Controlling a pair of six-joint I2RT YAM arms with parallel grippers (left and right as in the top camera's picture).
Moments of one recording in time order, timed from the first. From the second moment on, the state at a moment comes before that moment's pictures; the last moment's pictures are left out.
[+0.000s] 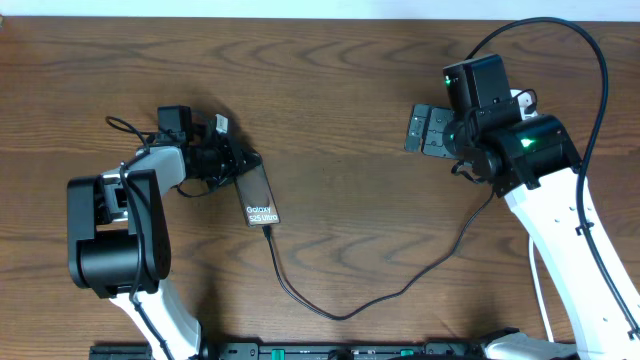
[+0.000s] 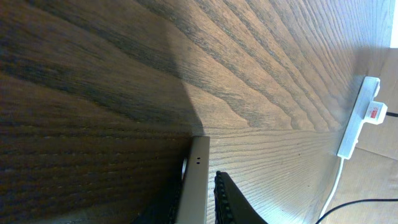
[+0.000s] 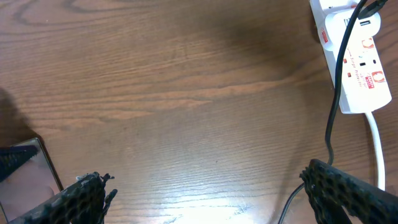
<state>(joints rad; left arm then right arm) 0.10 1.97 1.03 -0.28 0.75 -0.40 0.36 1.45 1.52 -1.08 0.17 0.49</state>
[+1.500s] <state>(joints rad) 0.10 1.92 1.08 -0.47 0.59 -0.41 0.36 1.45 1.52 -1.09 0.16 0.49</state>
